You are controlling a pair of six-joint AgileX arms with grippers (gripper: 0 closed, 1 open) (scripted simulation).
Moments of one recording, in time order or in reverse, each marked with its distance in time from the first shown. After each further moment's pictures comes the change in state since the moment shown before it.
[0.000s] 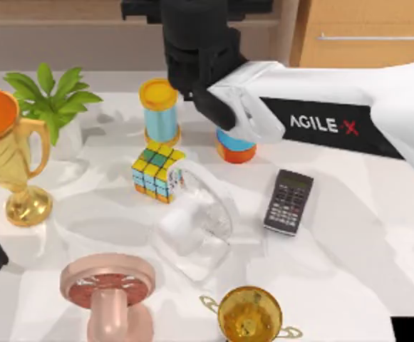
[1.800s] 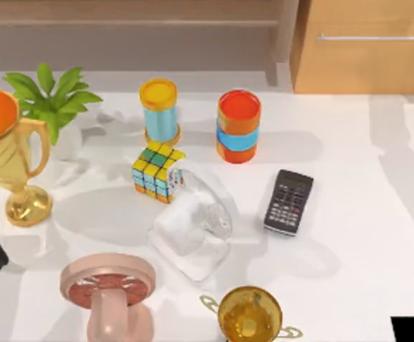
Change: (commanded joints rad) left arm 0.000 0.000 0.000 0.000 0.000 0.000; right arm -0.584 -0.943 -0.606 0.021 -0.436 0.717
